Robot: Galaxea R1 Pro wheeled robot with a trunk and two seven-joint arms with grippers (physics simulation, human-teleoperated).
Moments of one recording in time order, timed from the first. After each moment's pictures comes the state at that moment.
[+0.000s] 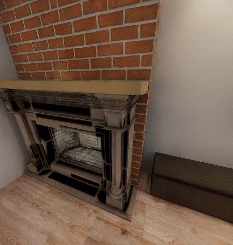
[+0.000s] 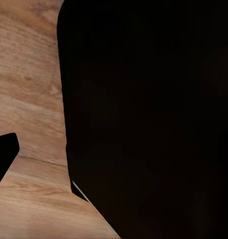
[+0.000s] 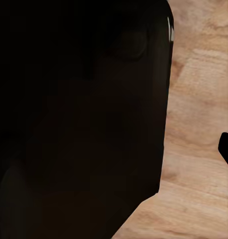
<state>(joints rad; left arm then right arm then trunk) 0.00 0.00 0.00 0.00 0.00 0.00 0.00 0.00 0.00 0.00 0.00 0.00 0.00 0.00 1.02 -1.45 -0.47</state>
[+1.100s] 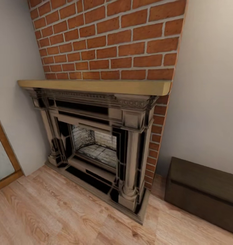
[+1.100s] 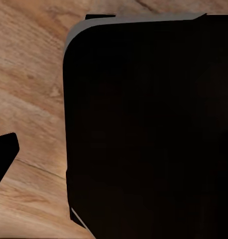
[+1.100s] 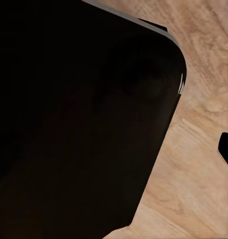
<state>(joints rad) 0.00 0.00 0.01 -0.03 0.00 -0.06 0.00 0.00 0.01 0.40 -0.02 -0.11 -0.06 0.00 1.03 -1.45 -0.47</state>
